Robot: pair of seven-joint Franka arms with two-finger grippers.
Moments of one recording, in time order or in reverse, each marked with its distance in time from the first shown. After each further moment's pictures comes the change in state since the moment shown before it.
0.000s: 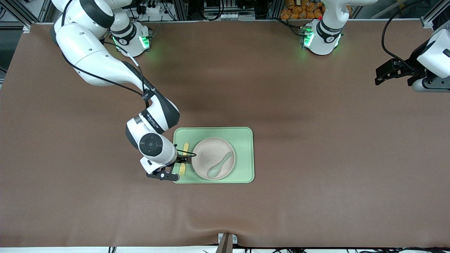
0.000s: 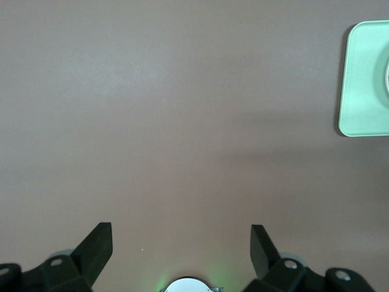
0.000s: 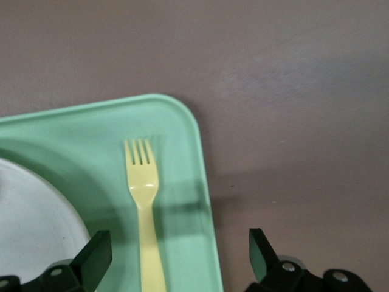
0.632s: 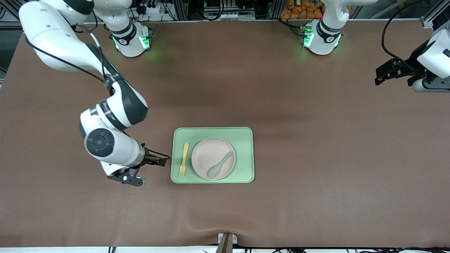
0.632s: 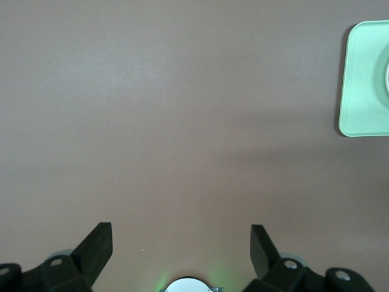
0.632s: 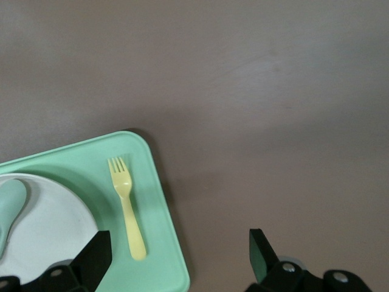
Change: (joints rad) left arm 0.000 0.001 0.000 0.000 0.000 0.000 0.000; right arm -0.191 -0.126 0.170 0.085 0.000 -0.252 -0.001
